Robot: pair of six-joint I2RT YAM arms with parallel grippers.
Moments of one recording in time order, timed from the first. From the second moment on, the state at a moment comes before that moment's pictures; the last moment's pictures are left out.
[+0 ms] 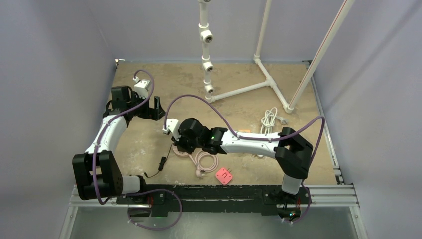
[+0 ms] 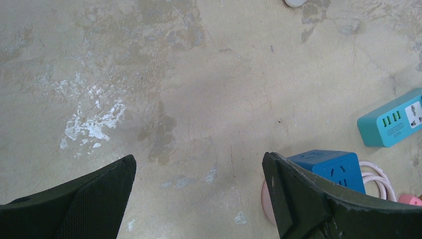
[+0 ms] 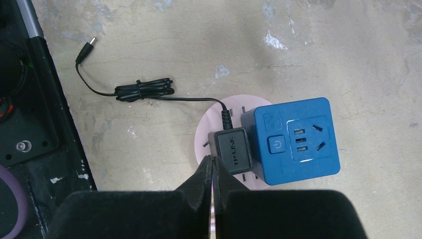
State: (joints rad) left arm 0.13 1.33 0.89 -0.33 0.56 0.16; right arm 1.17 1.78 1.27 -0.16 0.01 -0.04
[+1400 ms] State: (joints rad) left arm 0.13 1.33 0.89 -0.33 0.56 0.16; right arm 1.14 1.82 1.24 -0.06 -0.02 -0.04
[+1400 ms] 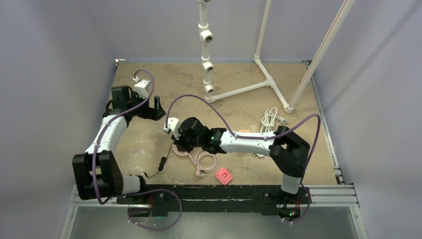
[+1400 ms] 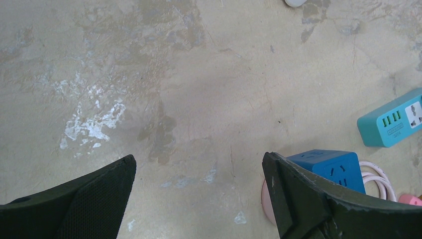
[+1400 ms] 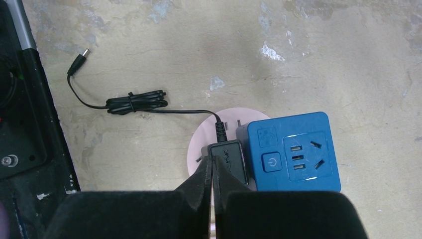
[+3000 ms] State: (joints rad) left arm 0.10 1.33 0.90 -0.35 0.68 0.19; right arm 1.06 1.78 1.11 0.12 -0.16 0.04
